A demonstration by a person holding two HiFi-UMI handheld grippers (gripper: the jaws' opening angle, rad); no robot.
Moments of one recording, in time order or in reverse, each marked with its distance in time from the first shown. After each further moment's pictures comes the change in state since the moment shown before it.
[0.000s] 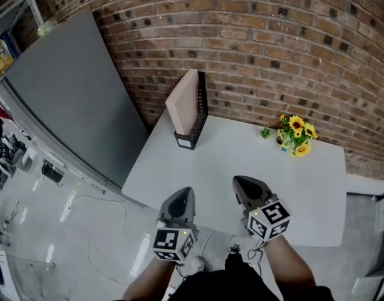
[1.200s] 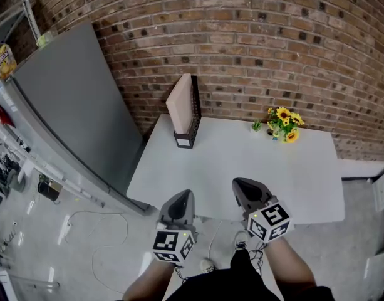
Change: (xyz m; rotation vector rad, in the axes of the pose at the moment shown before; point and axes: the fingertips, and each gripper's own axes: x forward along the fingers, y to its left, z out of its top) left arm -0.074 0.004 0.005 0.026 -0.027 -0.133; right arm -0.046 0.077 0.001 -0.042 -0.045 -0.119
